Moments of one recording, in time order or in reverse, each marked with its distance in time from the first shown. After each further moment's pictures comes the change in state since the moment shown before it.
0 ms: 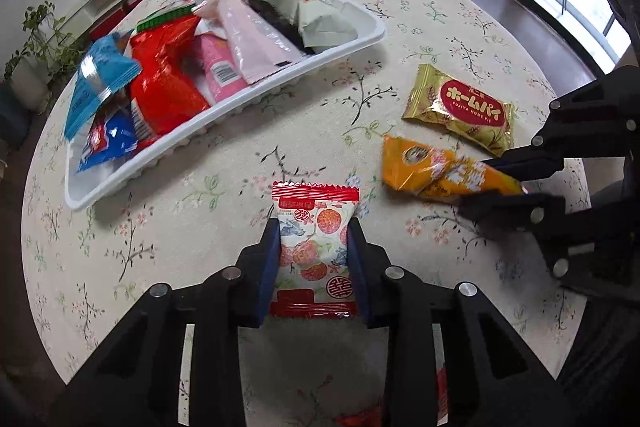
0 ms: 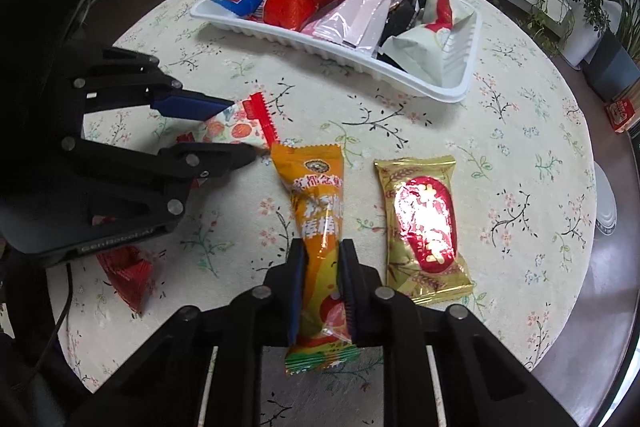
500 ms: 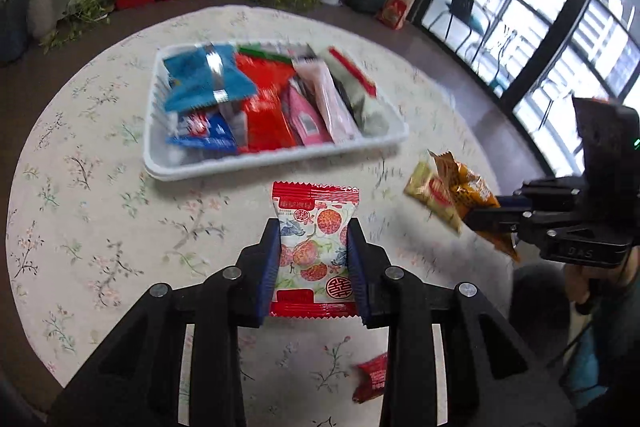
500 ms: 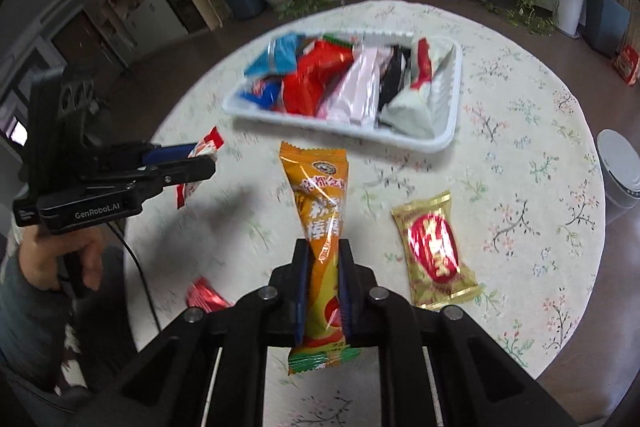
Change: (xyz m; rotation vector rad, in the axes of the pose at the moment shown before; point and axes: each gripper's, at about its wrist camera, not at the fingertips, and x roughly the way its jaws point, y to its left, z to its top) left arm -0.082 0.097 -0.030 -0.315 -0.223 -0.217; right arm -0.063 -0.023 0.007 0.206 -0.192 0.200
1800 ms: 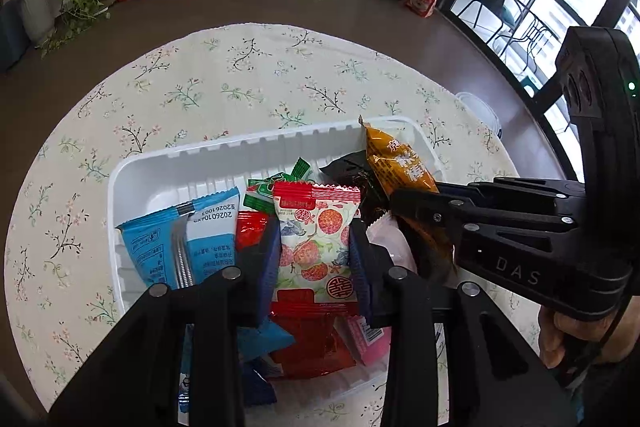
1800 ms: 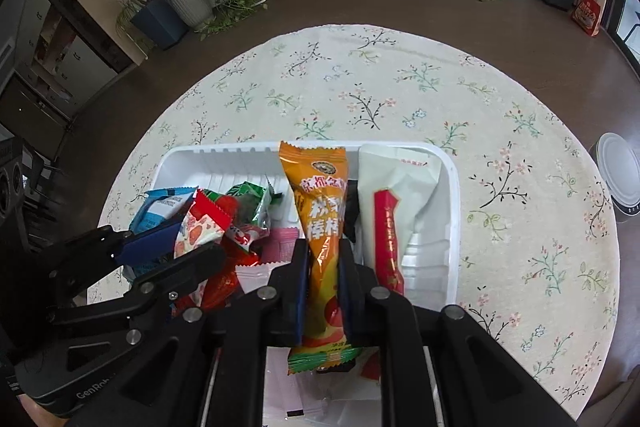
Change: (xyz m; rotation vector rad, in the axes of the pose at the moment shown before) left arm 0.120 0.030 0.170 0.004 0.116 0.091; right arm 0.114 -0.066 0.187 0.222 0.050 -0.152
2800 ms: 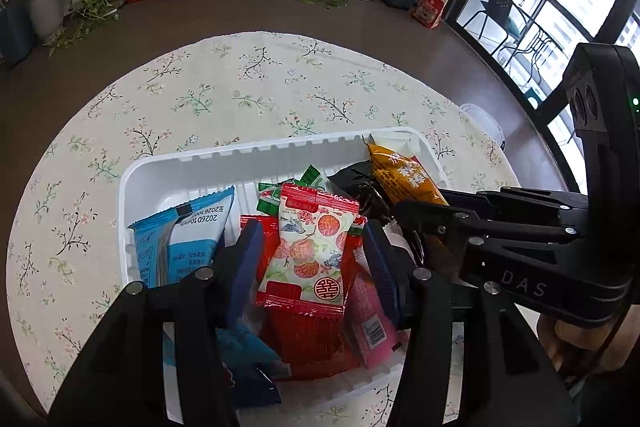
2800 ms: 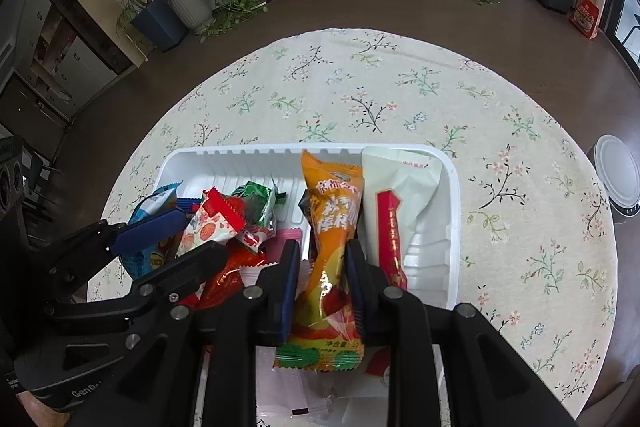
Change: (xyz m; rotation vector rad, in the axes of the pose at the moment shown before) left arm -0.007 0.007 0.001 -0.023 -0.034 0.006; right arm -0.002 0.005 0.001 0.003 -0.013 -0.003
